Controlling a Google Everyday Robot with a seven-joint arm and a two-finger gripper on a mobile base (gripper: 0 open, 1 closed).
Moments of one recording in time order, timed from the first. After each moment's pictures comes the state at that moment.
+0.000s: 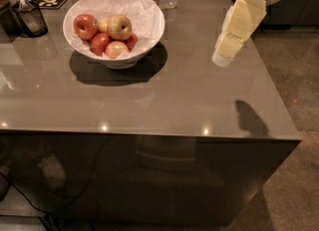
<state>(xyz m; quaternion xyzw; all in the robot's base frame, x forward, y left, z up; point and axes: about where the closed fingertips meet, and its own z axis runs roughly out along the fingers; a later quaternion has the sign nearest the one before) 0.515 -0.138 1.026 -0.56 0.81 0.02 0.19</state>
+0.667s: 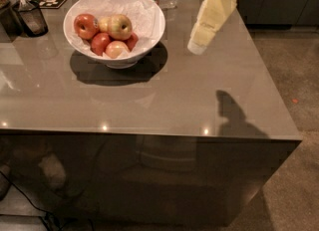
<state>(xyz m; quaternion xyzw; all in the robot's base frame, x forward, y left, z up) 0.550 -0.106 1.028 -0.56 0.80 0.03 0.21</state>
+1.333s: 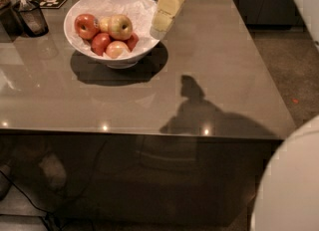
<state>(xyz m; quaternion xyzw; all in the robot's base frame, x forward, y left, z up) 0.607 -0.036 1.022 -0.58 0.79 0.05 0.20</state>
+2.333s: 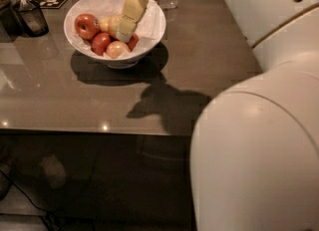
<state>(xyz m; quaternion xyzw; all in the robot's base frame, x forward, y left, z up) 0.647 0.045 0.992 -0.62 0.76 0.09 0.19</state>
